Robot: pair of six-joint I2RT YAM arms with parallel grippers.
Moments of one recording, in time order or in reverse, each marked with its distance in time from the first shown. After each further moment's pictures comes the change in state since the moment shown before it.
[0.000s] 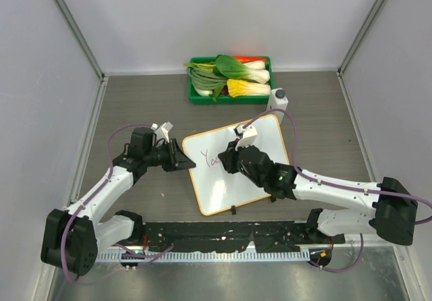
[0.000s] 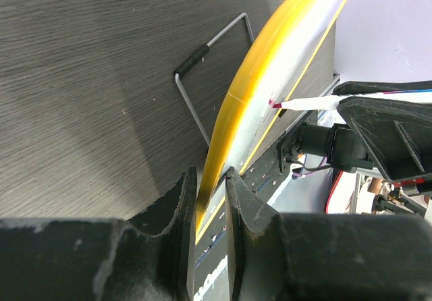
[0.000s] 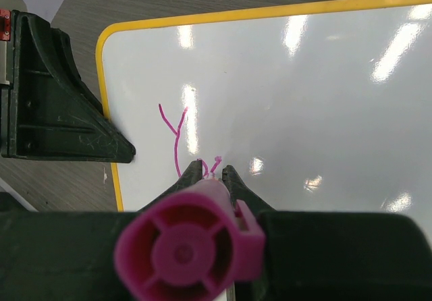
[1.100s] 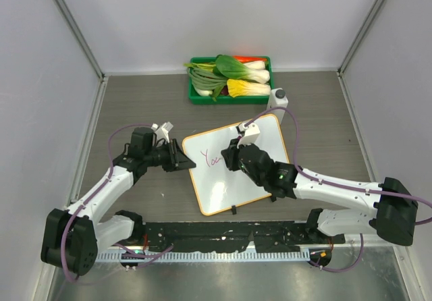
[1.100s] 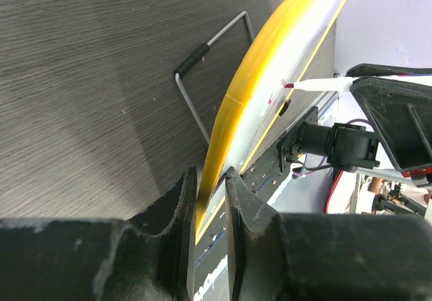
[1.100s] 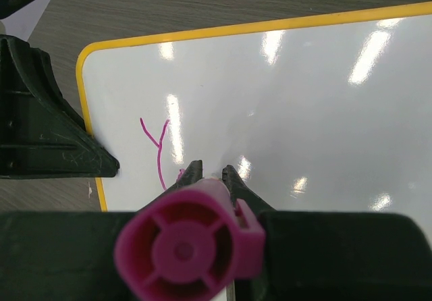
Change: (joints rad) left arm -0.002 0.002 0.000 0.001 0.000 0.000; right arm -0.003 -0.002 0.024 -0.040 0.071 -0.005
